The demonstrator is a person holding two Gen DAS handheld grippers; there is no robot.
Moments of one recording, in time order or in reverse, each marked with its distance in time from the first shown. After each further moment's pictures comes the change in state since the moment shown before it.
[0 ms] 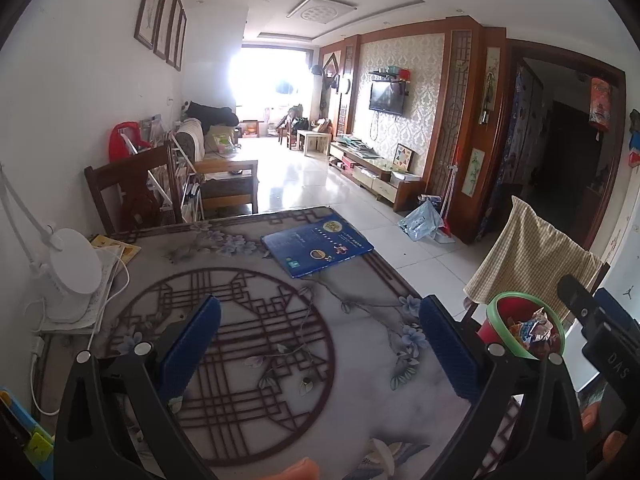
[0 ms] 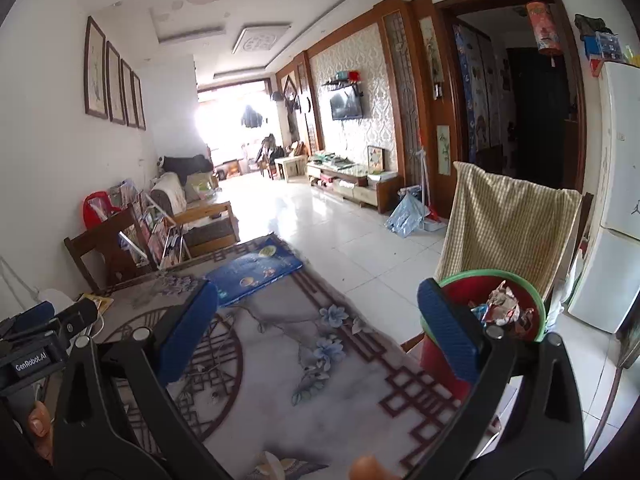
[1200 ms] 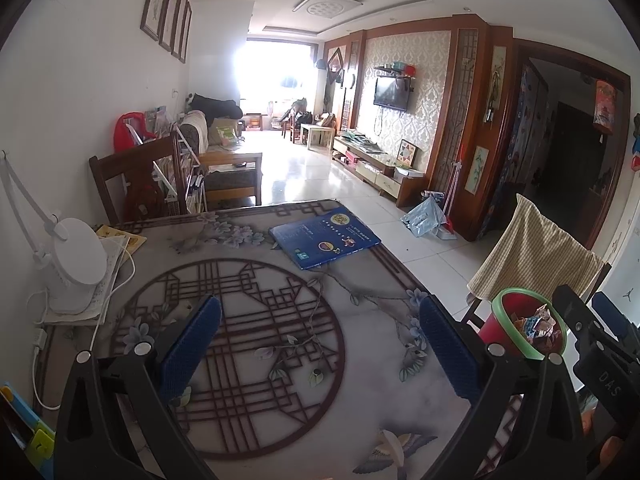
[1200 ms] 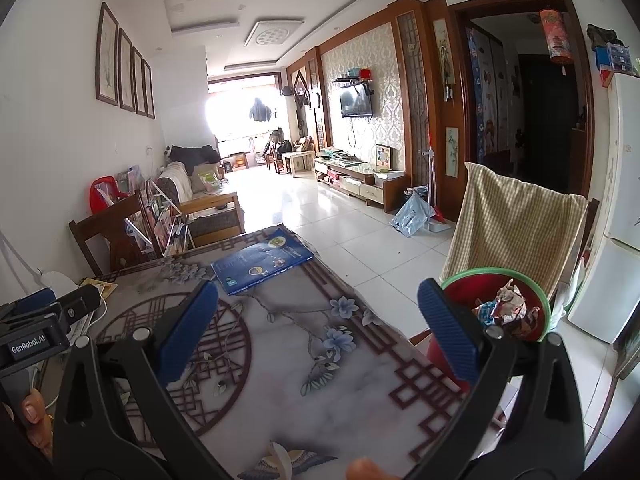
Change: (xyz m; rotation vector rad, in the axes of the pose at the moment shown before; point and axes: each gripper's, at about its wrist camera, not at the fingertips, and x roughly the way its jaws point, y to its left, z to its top) left arm -0.003 0.017 -0.002 -0.023 0.016 0.004; right arm -0.005 0.022 -0.011 -0.044 0.005 0.012
